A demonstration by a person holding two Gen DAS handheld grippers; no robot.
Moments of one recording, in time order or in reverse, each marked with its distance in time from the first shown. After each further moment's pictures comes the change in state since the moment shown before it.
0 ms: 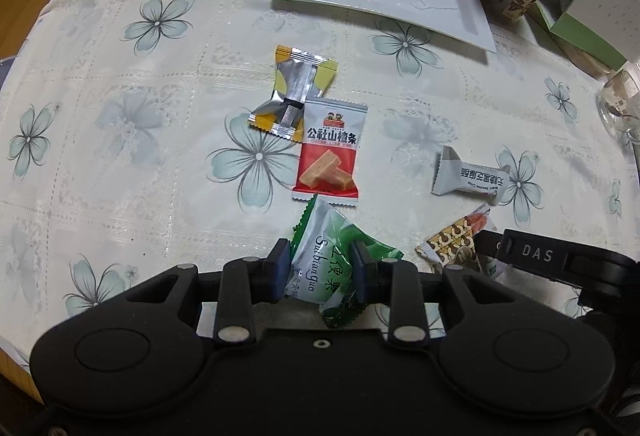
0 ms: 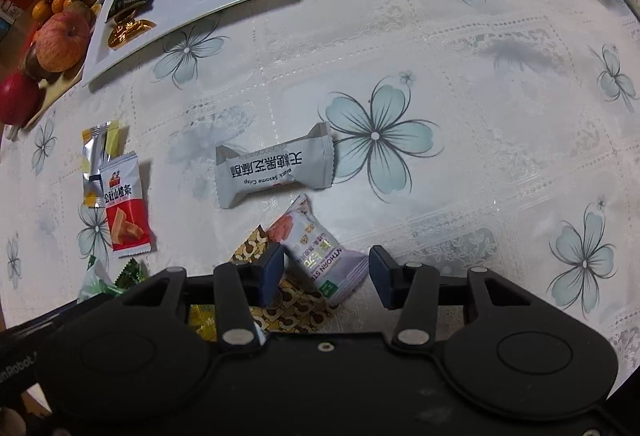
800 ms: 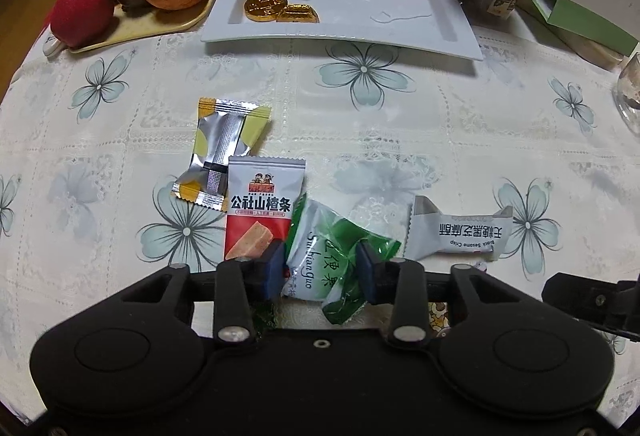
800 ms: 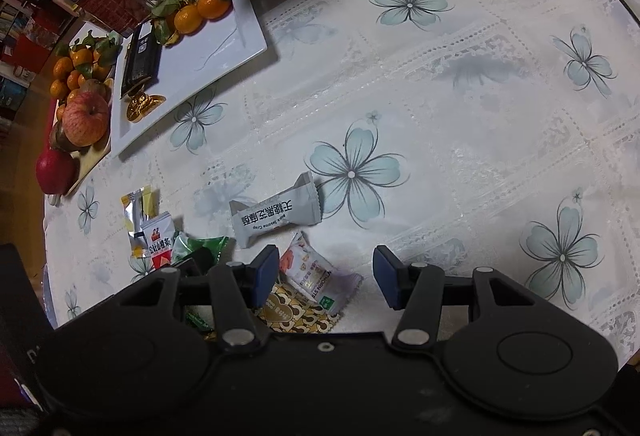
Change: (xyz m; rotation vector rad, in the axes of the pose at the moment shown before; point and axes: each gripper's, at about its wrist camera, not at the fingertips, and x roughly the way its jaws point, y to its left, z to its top) left arm 0.044 -0.059 0.021 0.094 -0.104 0.087; right arm -0.046 -0.052 0.020 0.170 -0.021 0.148
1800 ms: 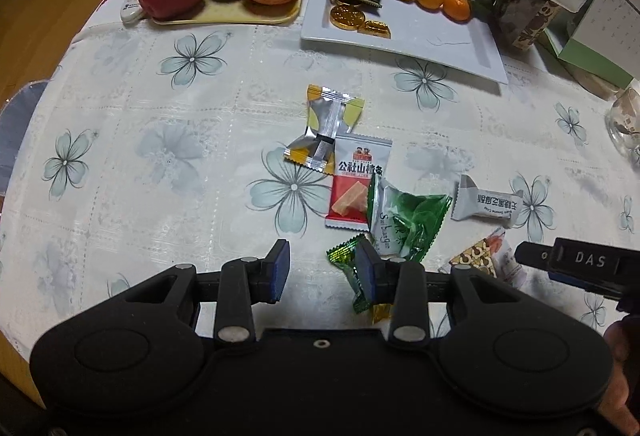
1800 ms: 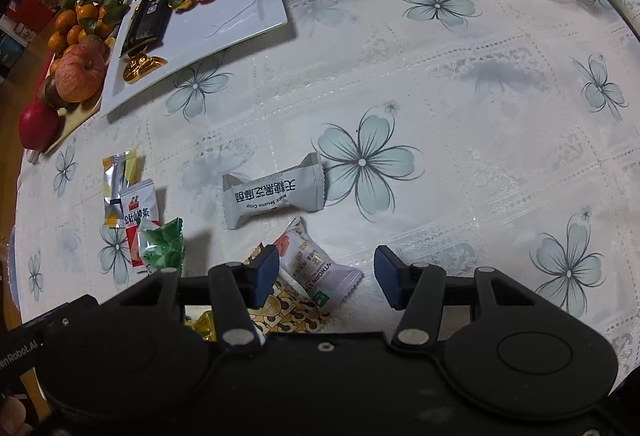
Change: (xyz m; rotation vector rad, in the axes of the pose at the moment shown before) left arm -0.060 0.067 -0.018 -0.086 0.004 -0.017; right arm 0.027 0.018 -0.014 -0.129 -0.019 -0.066
